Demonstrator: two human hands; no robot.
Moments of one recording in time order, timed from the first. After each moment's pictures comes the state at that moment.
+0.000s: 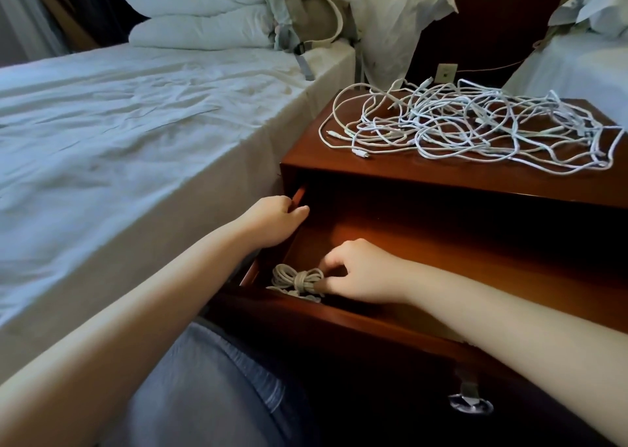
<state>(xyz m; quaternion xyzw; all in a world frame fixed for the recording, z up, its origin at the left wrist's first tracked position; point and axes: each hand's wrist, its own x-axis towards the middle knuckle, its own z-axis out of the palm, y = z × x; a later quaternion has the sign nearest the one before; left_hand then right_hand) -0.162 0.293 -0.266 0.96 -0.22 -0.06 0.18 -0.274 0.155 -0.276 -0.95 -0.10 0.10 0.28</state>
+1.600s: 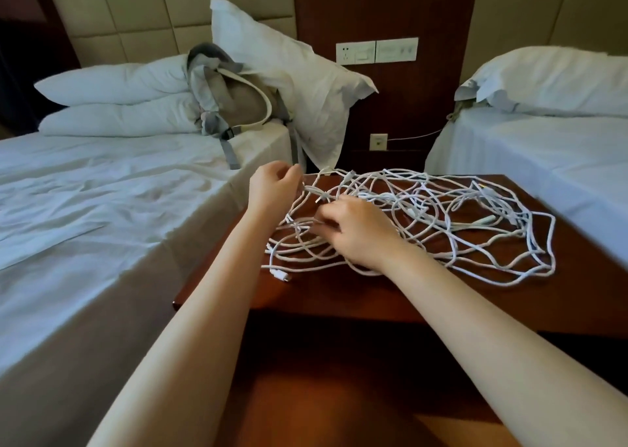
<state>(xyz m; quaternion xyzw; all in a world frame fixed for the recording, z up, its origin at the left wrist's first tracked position) -0.029 0.100 -0.187 0.80 -0.23 0.11 0.54 -0.138 -0.008 -0.212 -0.96 -0.06 -0.24 0.15</state>
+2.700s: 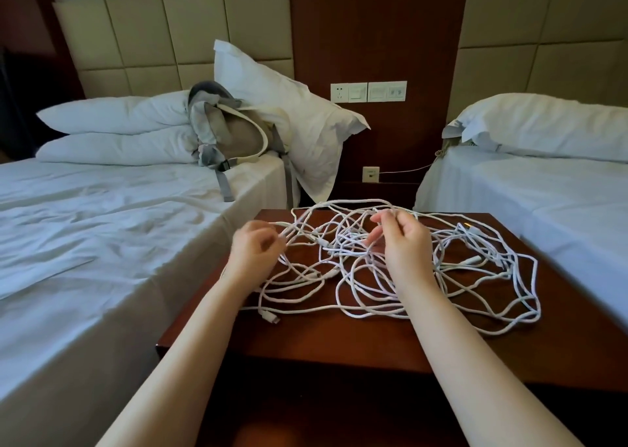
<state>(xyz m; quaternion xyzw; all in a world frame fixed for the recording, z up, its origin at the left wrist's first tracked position) -0.024 0.126 -0.217 0.84 -0.31 0.16 0.42 -0.153 -0.042 -0.207 -0.69 0.16 -0.43 0.56</state>
